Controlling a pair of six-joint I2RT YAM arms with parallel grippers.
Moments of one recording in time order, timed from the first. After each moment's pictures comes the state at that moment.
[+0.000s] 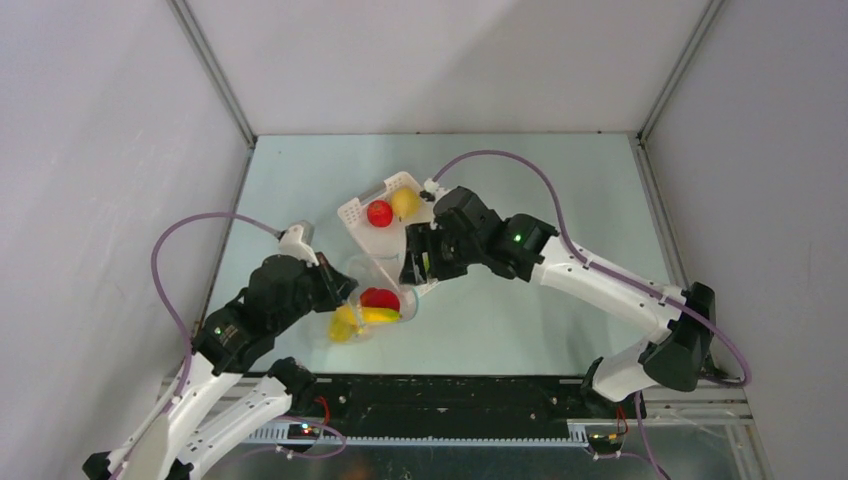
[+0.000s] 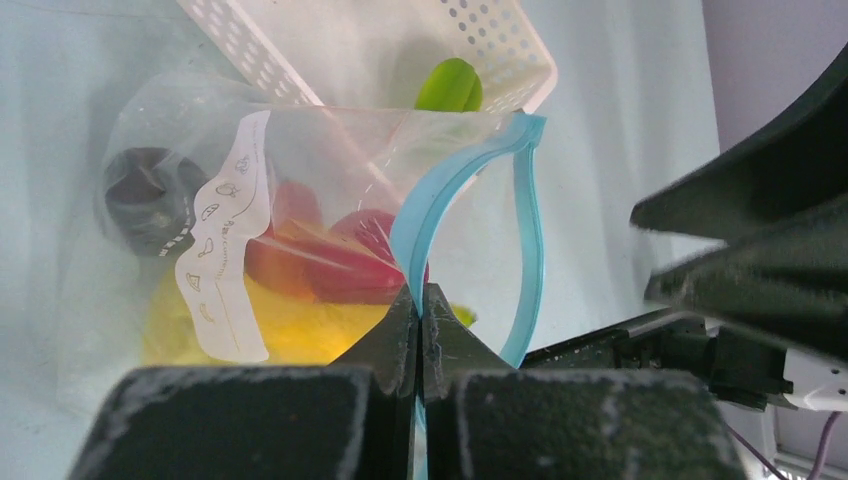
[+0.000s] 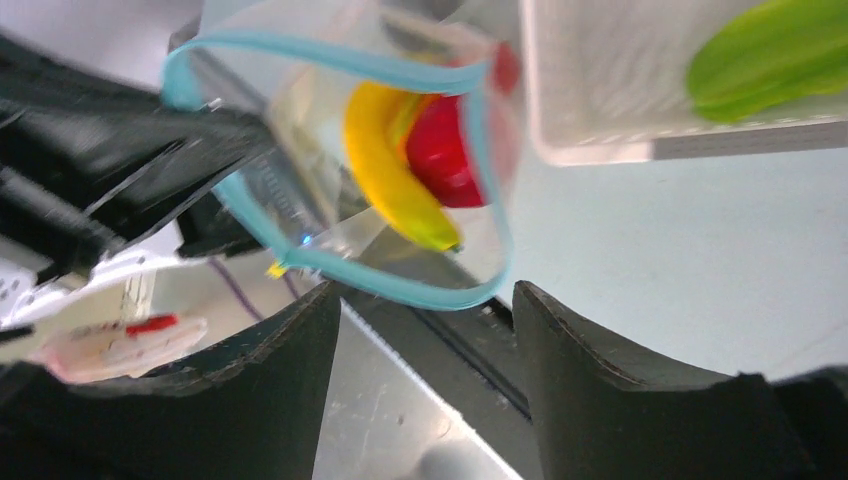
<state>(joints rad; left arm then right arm) -0.64 0.56 0.81 -0.78 -0.10 -0.71 1.01 1.48 1.46 -0.69 -0.14 0.69</state>
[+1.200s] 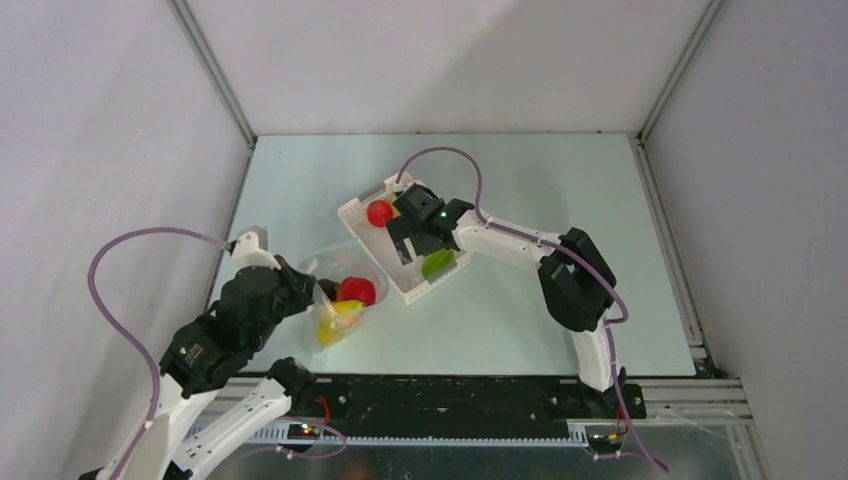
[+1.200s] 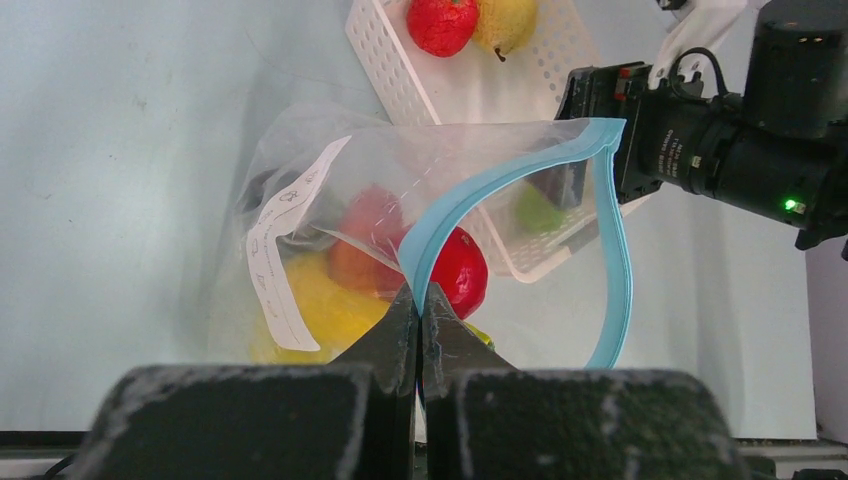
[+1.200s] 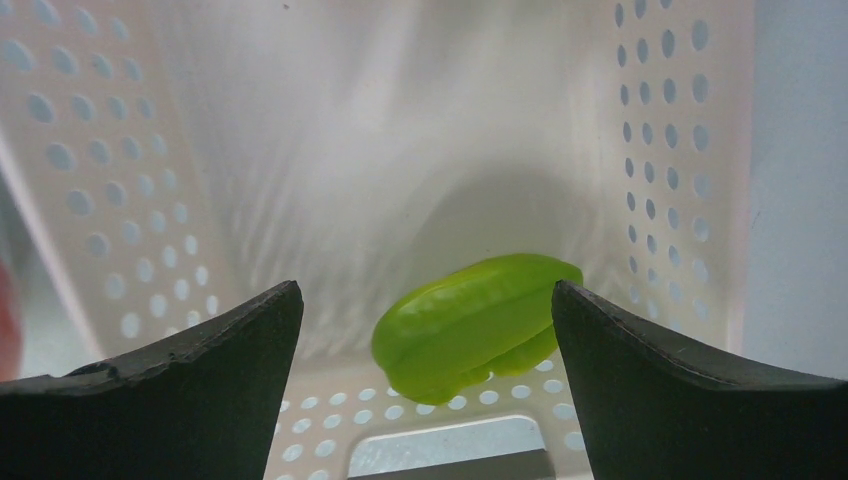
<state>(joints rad) -0.64 0.49 0.95 -1.02 -0.44 -0.76 0.88 2.02 1.64 -0.59 0.22 0.33</state>
